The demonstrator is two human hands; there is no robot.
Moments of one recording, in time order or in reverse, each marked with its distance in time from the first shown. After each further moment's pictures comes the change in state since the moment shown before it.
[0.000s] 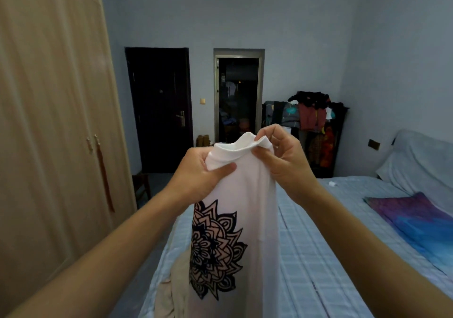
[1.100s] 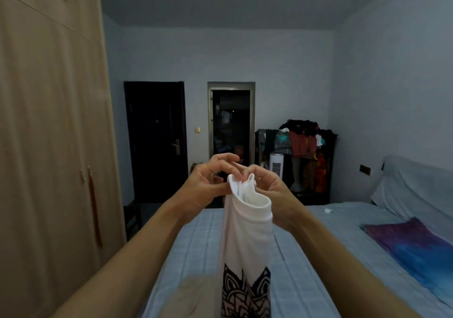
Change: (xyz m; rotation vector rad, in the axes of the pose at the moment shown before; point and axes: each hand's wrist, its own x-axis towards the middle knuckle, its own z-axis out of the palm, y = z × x) left_hand 0.041 0.014 0.014 -0.252 -0.276 0.241; right_hand 0.002 -0.003 -0.018 0.429 -0.261 0.141
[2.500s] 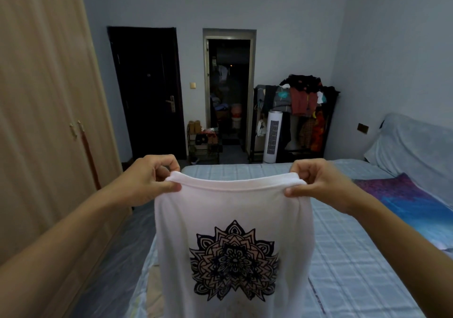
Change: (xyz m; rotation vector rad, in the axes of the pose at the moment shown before) left_hand -0.083 -0.039 -0.071 0.586 -0.065 -0.371; right_hand -0.082 0.009 -0.071 -0.533 0.093 0.344
